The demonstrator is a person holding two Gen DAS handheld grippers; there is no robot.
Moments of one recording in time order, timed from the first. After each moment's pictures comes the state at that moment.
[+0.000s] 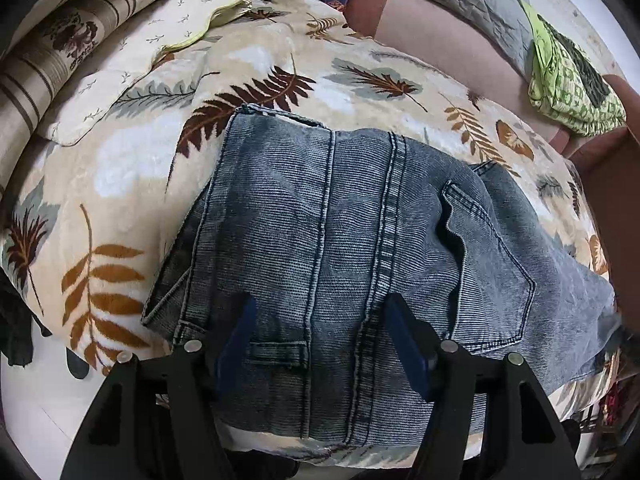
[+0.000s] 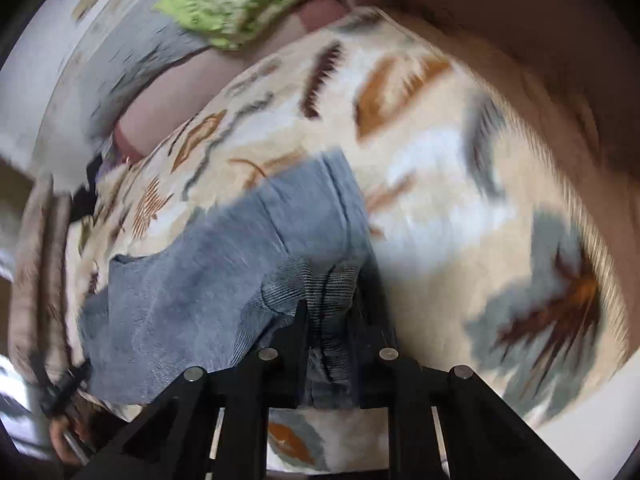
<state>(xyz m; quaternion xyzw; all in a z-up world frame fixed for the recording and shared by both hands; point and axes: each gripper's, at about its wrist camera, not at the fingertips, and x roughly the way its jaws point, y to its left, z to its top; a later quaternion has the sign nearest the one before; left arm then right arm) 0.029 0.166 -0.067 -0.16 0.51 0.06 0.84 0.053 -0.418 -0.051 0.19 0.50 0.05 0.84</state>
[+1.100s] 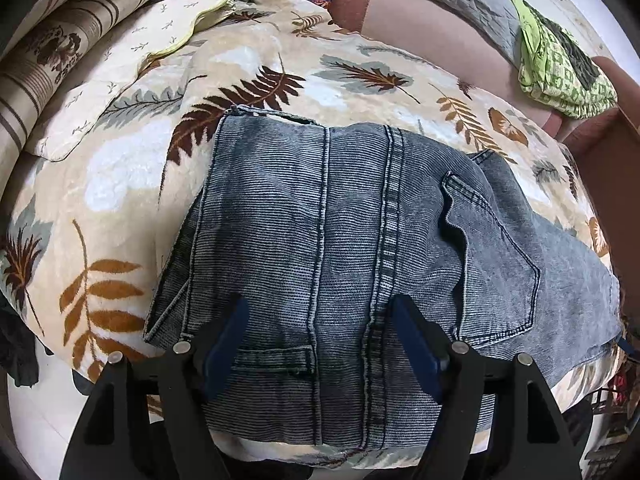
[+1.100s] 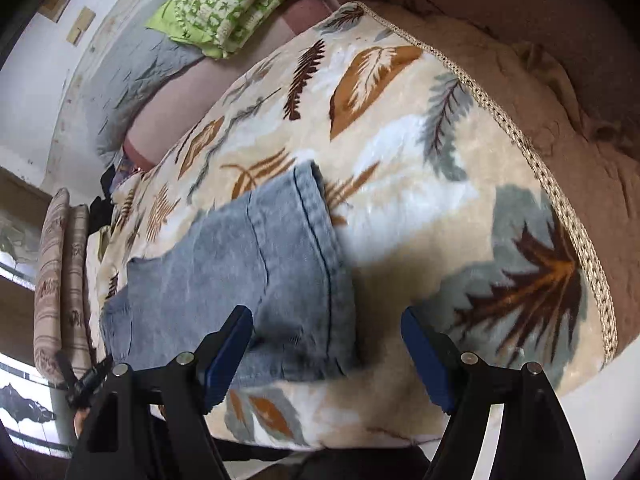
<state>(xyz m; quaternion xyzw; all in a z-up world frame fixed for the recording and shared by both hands) 0.033 0.166 -0.076 -0.13 0.51 0.04 0.85 0.010 -0.472 -0.094 0.26 0.50 0.07 0.82</state>
